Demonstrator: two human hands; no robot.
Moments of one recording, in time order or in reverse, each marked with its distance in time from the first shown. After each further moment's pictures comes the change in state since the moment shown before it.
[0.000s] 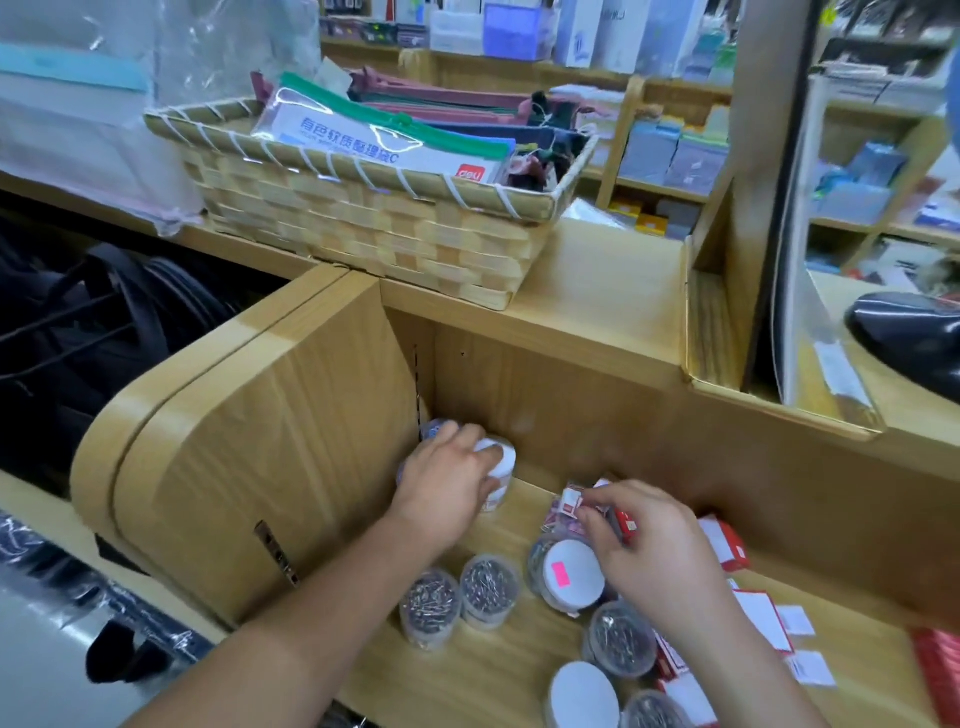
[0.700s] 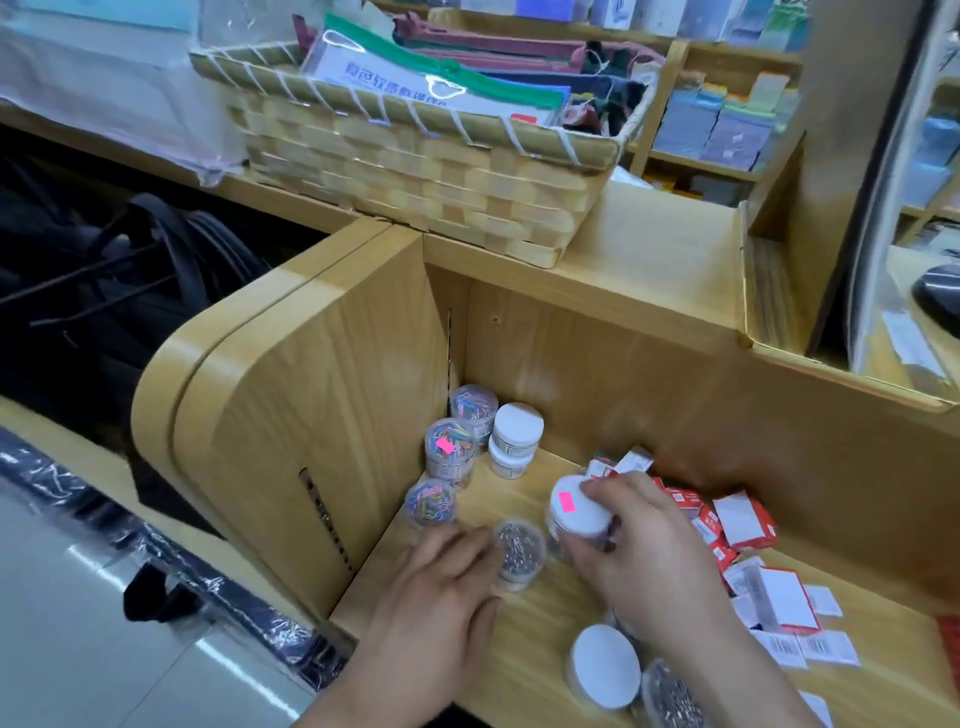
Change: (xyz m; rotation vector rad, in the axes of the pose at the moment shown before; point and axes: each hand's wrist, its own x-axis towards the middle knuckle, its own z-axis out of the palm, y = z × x) left_hand -0.154 0.026 0.006 -0.245 0.111 0.050; right_hand -0.027 -0.014 0.028 -0.156 -0.045 -0.034
